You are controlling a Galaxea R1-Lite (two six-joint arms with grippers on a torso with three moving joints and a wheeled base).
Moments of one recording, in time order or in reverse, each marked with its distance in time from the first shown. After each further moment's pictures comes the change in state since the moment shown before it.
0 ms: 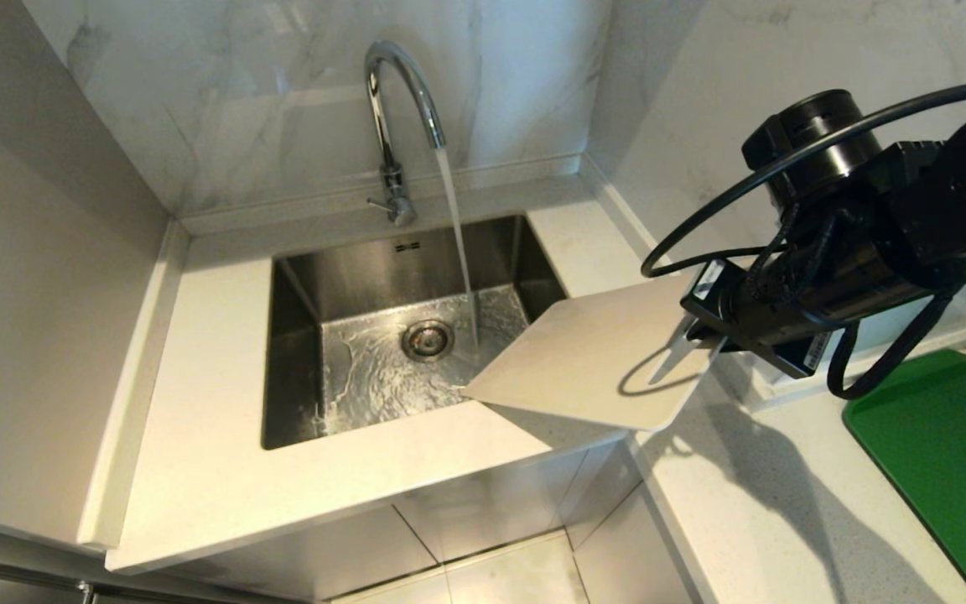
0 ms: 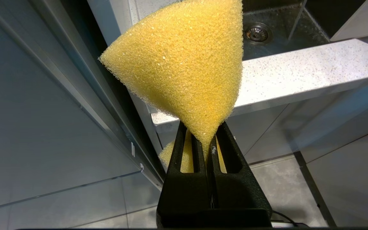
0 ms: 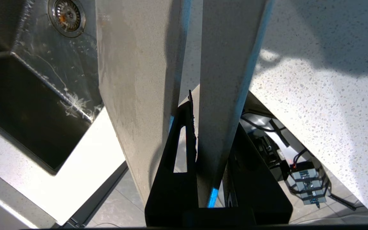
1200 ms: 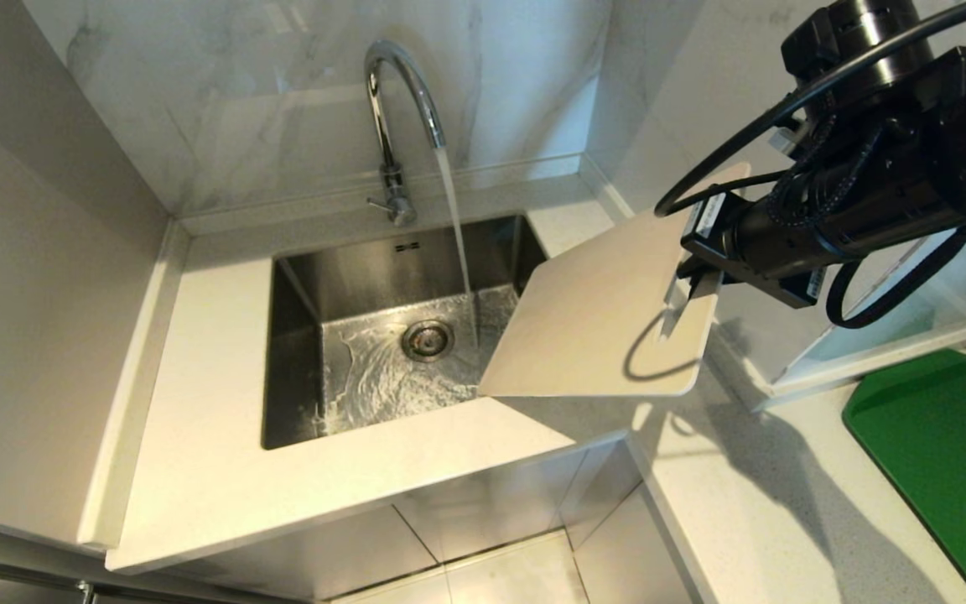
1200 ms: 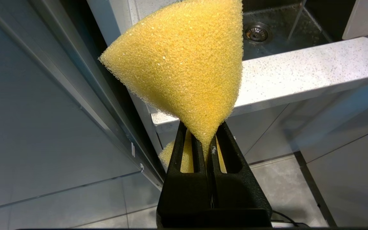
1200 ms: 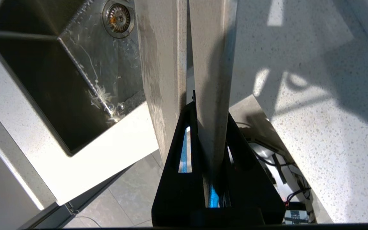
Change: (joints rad) left arm 0.000 0.000 0.000 0.000 0.000 0.002; right arm 0.000 0.013 -0.188 -0.004 0.087 -0.189
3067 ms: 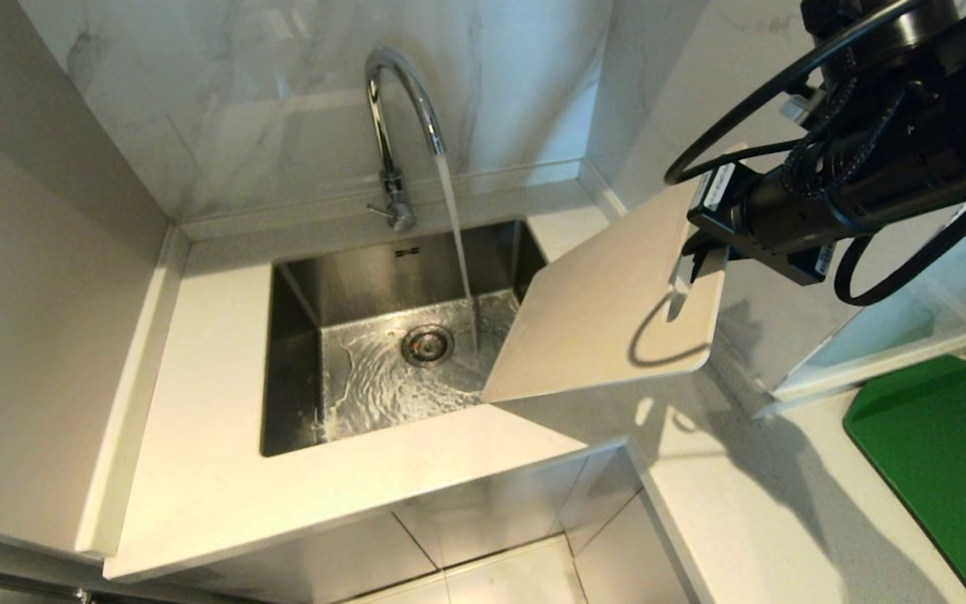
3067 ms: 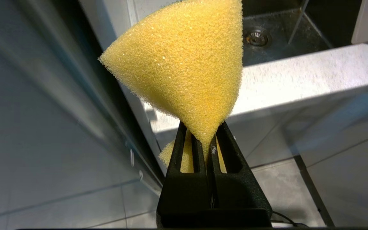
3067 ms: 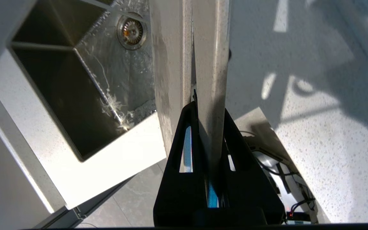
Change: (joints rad) left arm 0.000 0.000 0.000 0.000 0.000 -0.002; right arm 0.000 0.006 -0.080 0.031 0.001 -0.006
